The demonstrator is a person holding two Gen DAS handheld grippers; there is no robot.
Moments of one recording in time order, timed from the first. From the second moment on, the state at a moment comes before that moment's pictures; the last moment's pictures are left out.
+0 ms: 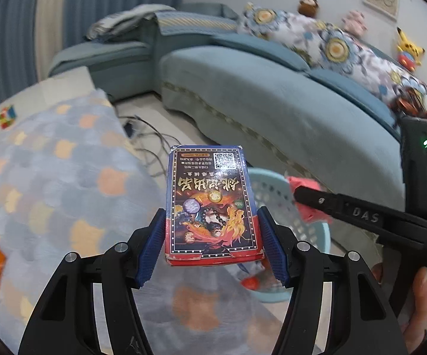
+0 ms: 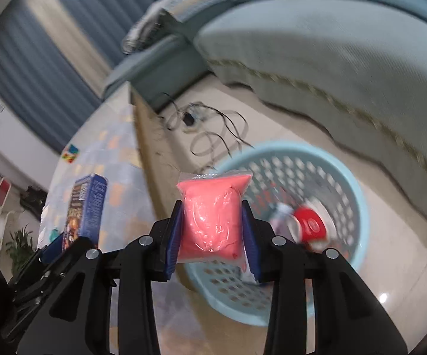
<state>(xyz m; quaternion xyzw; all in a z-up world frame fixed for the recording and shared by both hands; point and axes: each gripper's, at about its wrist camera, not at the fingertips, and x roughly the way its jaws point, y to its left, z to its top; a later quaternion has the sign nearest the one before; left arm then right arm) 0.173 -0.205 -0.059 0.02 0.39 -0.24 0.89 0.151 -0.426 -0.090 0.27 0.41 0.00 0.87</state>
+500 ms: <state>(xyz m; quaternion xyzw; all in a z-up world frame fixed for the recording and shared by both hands) 0.179 -0.180 -0.072 -0.05 0.41 -0.25 0.88 0.135 -0.436 -0.121 0.29 0.43 -0.04 0.85</state>
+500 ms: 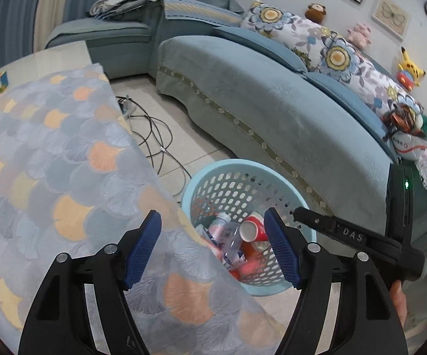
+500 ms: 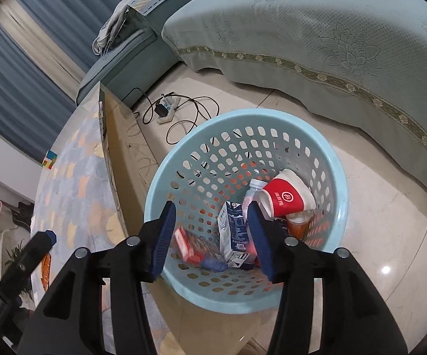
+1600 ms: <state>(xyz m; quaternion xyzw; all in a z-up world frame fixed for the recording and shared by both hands) 0.158 0.124 -0.050 -0.22 0.37 0.01 0.90 0.183 -0.127 -0.054 0.04 0.36 0.18 0.91</state>
